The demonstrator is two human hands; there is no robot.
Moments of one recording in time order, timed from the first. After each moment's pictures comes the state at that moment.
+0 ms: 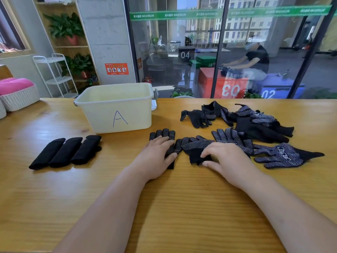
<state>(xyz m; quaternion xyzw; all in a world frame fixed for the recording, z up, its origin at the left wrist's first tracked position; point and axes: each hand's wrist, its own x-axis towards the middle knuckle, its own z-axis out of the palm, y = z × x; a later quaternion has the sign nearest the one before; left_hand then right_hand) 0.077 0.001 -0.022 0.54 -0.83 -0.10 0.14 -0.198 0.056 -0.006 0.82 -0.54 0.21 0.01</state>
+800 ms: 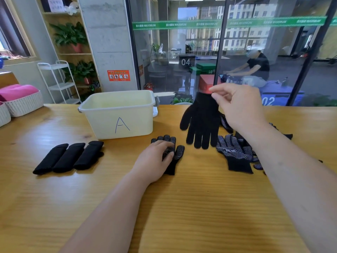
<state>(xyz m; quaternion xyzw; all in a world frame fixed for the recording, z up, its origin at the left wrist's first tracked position) 0.080 0.007 -0.015 0.54 -0.80 -0.11 0.26 -0.187 0.010 0.127 0.68 -0.54 0.49 0.04</state>
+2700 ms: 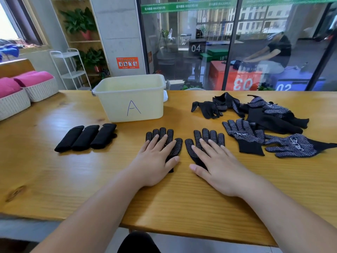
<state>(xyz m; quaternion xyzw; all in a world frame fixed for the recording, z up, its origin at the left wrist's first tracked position) 0.115 0.062 -0.031 0.56 -0.82 -0.06 0.05 -0.137 0.102 -0.016 0.81 -0.59 0.00 -0.07</state>
